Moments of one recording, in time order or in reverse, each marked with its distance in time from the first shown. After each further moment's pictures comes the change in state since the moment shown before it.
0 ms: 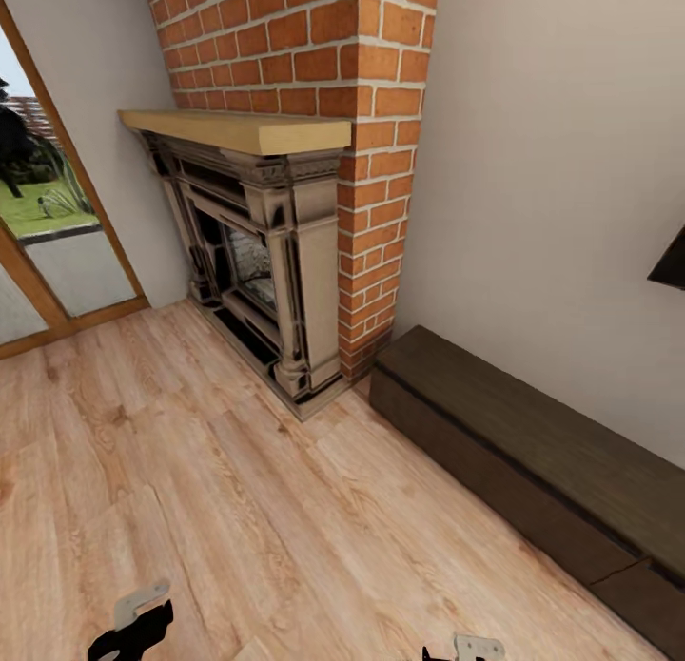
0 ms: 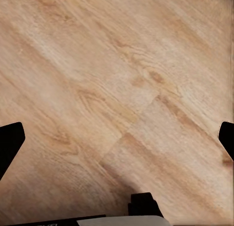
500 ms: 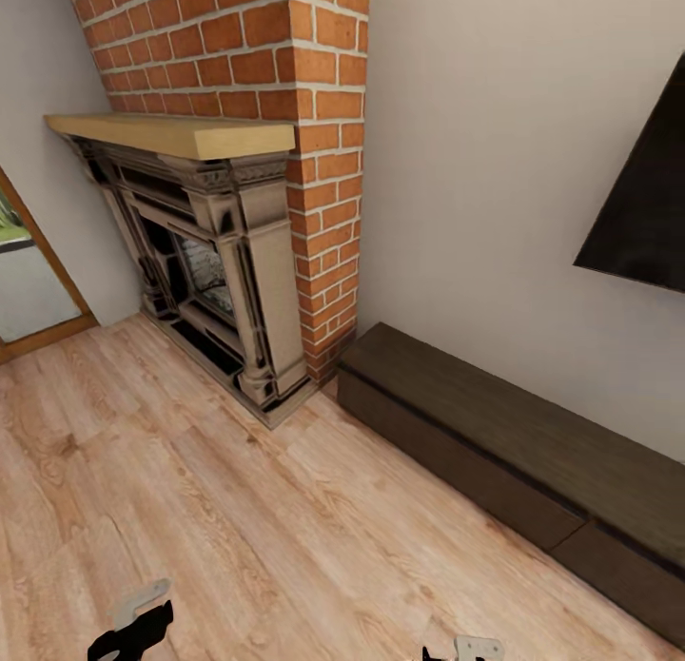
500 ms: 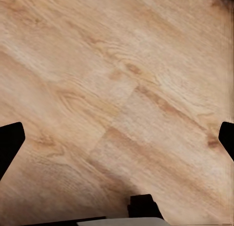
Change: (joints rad) left arm 0.000 0.001 0.000 0.001 0.000 -0.001 -0.003; right arm 0.000 0.000 0.000 0.000 0.000 0.000 0.000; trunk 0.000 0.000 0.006
